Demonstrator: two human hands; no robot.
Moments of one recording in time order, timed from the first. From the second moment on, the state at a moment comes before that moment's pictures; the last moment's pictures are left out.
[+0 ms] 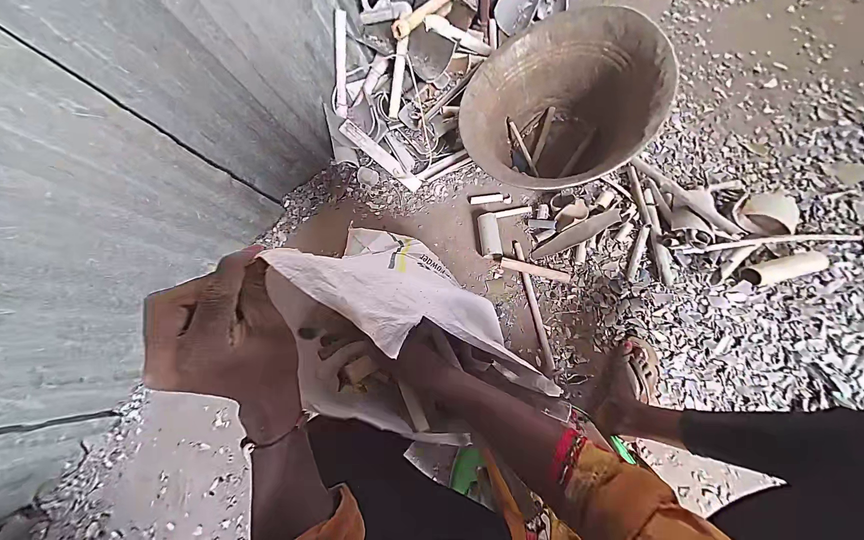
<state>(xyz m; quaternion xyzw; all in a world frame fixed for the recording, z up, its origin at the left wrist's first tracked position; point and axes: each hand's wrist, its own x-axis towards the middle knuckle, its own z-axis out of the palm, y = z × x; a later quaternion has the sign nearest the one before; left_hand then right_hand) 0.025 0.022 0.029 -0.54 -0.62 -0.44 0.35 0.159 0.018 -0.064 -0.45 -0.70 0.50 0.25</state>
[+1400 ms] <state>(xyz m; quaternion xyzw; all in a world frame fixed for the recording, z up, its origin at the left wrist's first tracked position) 0.104 -0.144 -0.059 -0.33 -0.85 -0.17 -0.38 0.319 -0.030 -0.067 -0.57 -0.69 0.44 -0.05</state>
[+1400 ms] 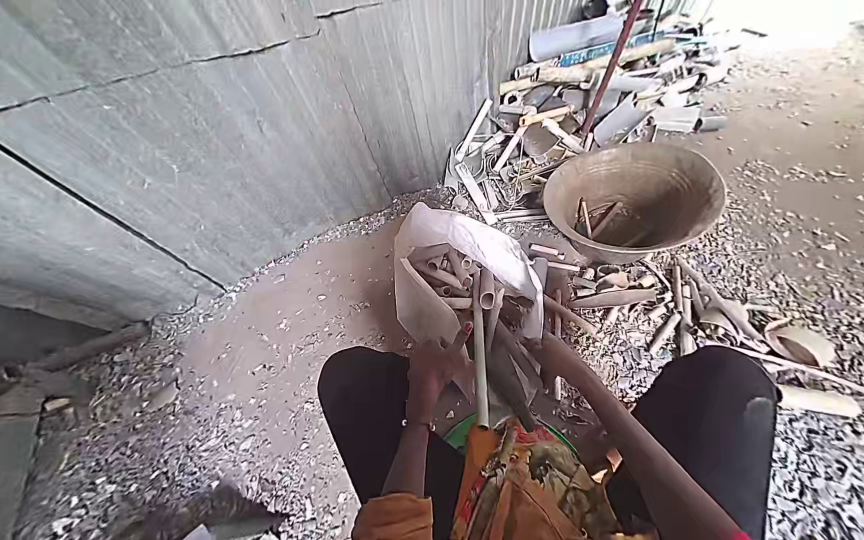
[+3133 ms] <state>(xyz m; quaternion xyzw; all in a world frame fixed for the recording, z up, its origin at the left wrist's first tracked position) 0.222 -0.051 0.047 -0.65 -0.45 -0.55 -0.27 0.416 0.200 -0.061 -0.47 -0.70 0.54 0.05</state>
